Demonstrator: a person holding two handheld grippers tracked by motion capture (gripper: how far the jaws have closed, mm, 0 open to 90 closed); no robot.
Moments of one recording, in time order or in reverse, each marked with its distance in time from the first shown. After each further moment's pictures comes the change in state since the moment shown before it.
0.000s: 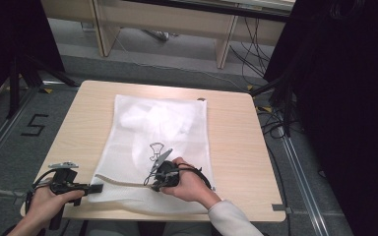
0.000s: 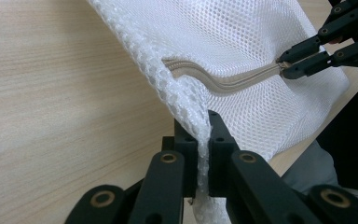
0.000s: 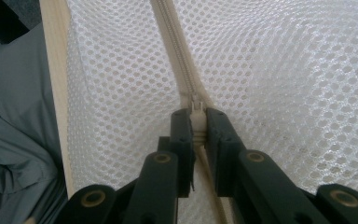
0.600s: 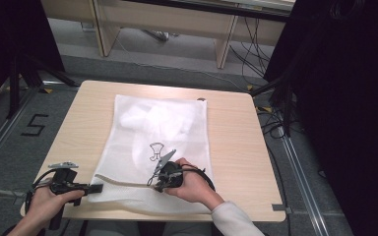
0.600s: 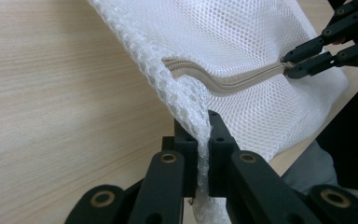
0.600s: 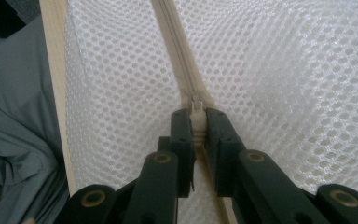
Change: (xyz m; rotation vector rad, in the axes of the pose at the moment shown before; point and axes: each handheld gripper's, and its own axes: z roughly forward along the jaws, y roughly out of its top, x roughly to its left) left arm 0.001 0.000 -0.001 -0.004 -0.002 -0.003; right arm -0.002 -0.008 -0.005 0.006 -0.002 -0.020
